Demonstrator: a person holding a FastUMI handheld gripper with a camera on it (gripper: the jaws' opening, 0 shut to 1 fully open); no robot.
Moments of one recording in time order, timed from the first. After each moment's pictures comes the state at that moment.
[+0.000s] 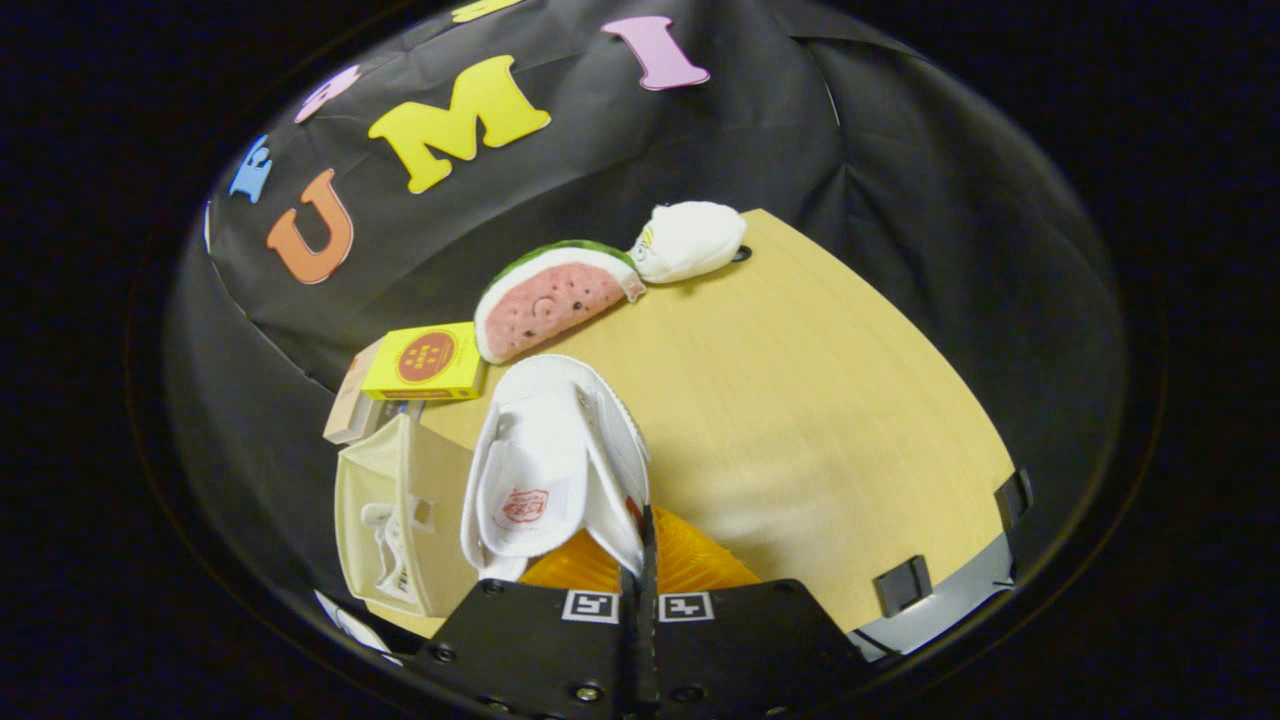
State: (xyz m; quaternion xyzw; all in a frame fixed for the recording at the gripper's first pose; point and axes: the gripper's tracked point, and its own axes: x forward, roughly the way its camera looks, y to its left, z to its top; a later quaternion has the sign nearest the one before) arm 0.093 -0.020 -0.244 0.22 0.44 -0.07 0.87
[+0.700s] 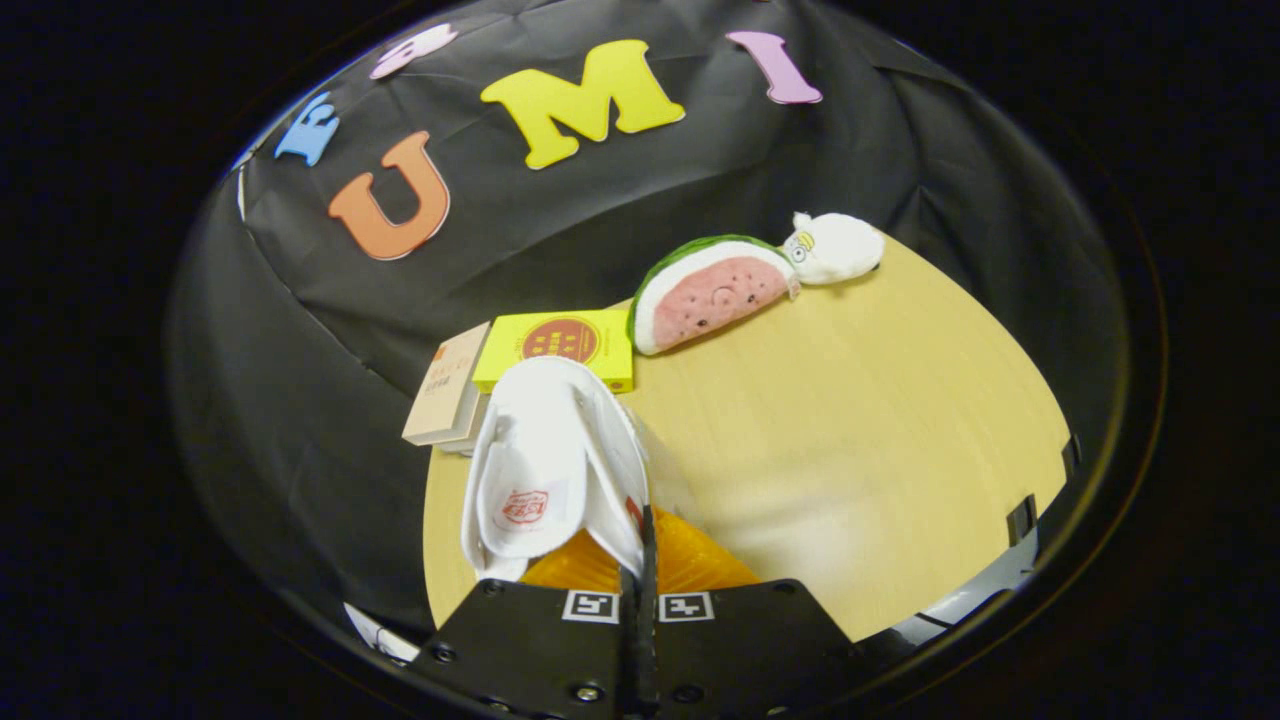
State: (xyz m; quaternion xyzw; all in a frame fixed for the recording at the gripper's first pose) arm 0.138 0.199 -0.205 0.20 0.42 -0.03 0.88
